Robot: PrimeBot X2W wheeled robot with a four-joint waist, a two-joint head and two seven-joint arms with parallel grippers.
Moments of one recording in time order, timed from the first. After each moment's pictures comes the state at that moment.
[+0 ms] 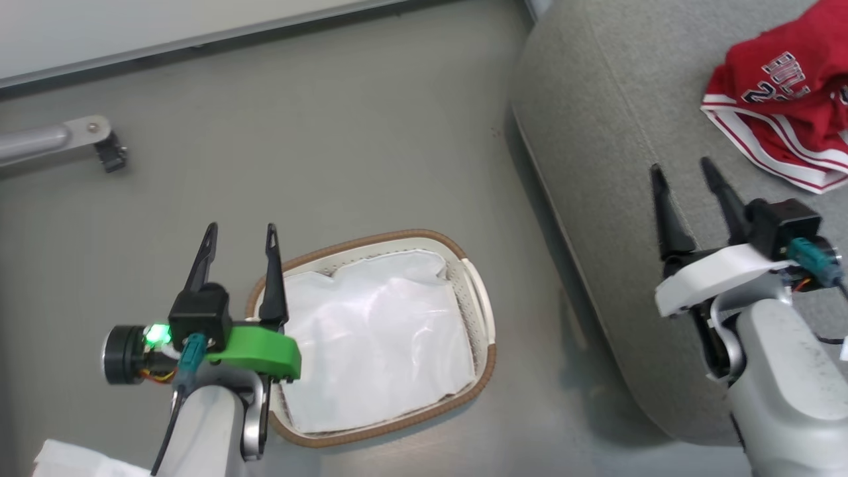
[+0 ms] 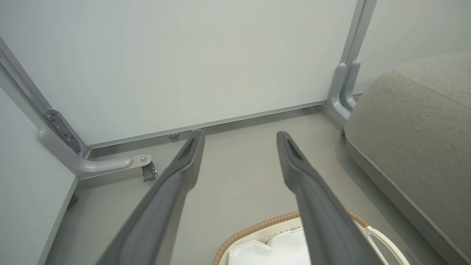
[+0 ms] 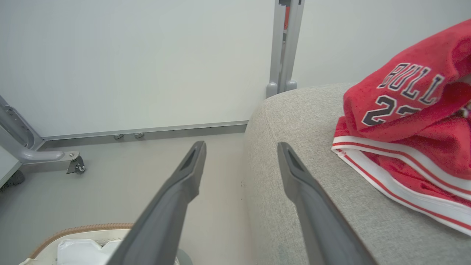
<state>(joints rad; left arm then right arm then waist) -0.29 0.06 -0.17 0.33 -0.09 0.05 -0.26 -0.46 -0.20 0.11 0.42 0.32 0.13 -0.26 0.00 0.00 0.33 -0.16</state>
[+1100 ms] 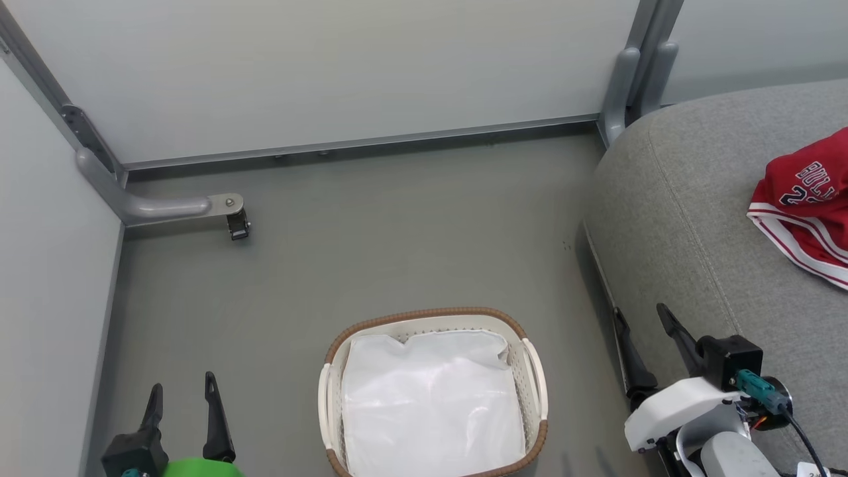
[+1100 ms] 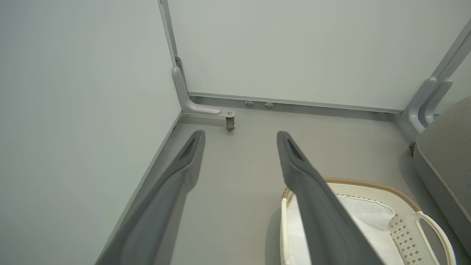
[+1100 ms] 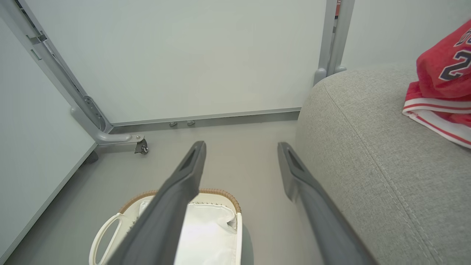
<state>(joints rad) 0.04 0.05 0.04 0.32 -0.19 0.01 -0.26 -0.15 -0.08 0.09 0.39 0.25 0.13 -0.26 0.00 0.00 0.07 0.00</state>
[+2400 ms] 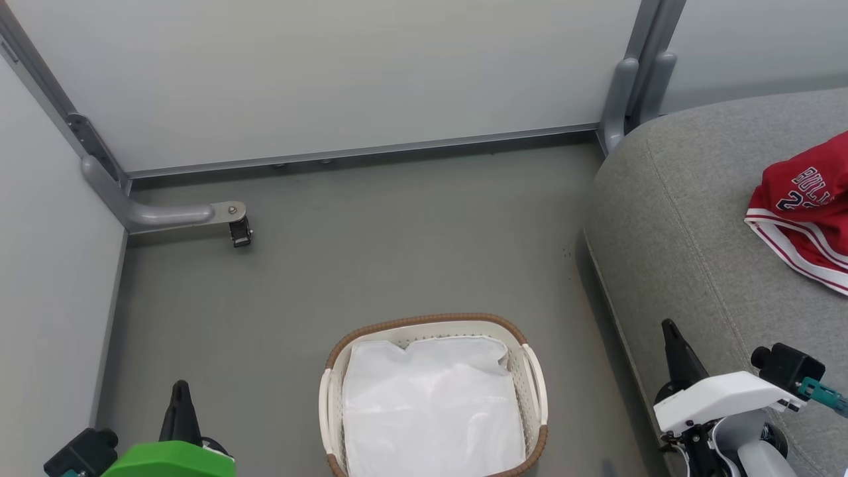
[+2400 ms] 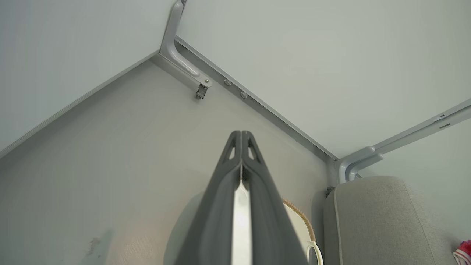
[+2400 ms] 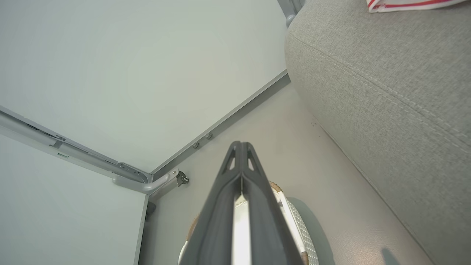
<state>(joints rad) 0.01 0.04 0.06 0.33 -0.74 -0.05 -0.12 -0.12 -0.06 0.02 0.36 0.77 0.13 -0.12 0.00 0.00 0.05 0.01</state>
